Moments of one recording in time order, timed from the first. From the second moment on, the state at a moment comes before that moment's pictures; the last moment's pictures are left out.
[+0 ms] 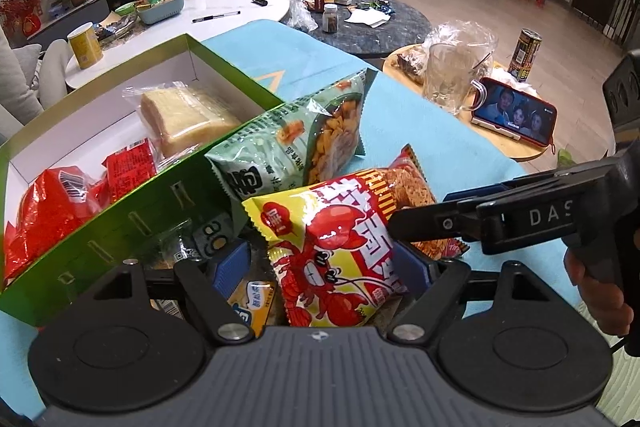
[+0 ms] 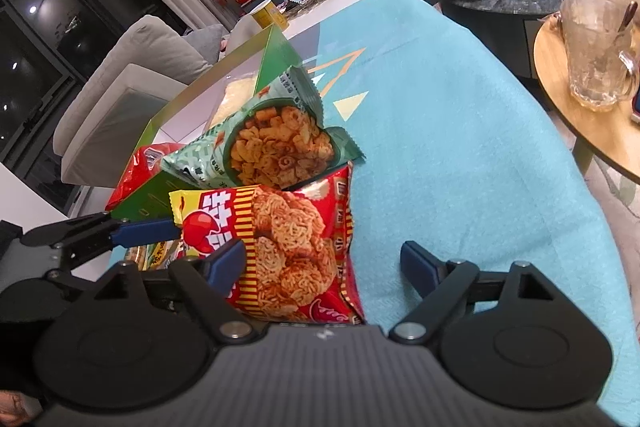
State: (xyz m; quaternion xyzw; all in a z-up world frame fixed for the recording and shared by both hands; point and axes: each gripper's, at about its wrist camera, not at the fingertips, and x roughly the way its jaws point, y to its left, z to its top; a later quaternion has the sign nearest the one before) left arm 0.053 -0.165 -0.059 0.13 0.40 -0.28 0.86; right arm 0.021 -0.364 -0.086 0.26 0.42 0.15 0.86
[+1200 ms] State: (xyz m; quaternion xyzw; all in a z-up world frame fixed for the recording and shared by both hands) left arm 0.042 -0.139 -0.002 0.12 0.31 -0.28 0.90; right arm 0.028 -0.326 -0.018 0.21 0.35 0.20 0.89
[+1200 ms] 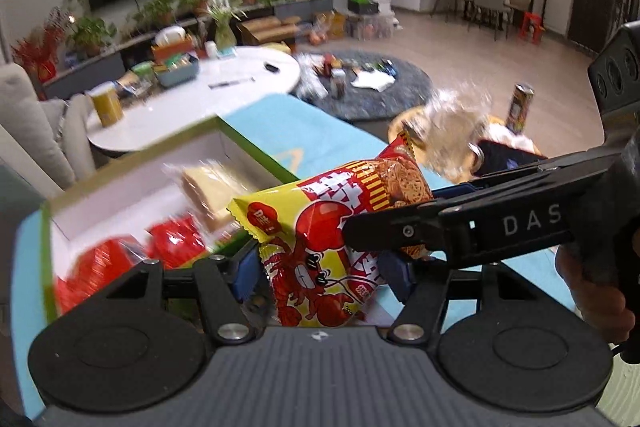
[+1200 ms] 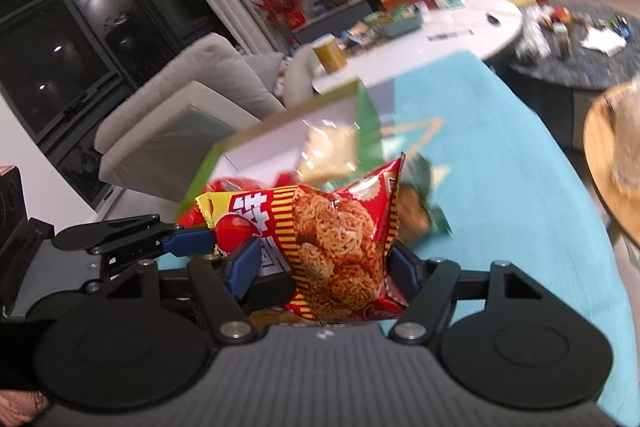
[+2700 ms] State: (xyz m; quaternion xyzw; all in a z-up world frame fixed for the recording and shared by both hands) left arm 0.203 -0.084 -0.007 0.08 0.33 -0.20 0.92; right arm 0.182 -0.262 -0.013 0.18 0.36 0.24 0.88
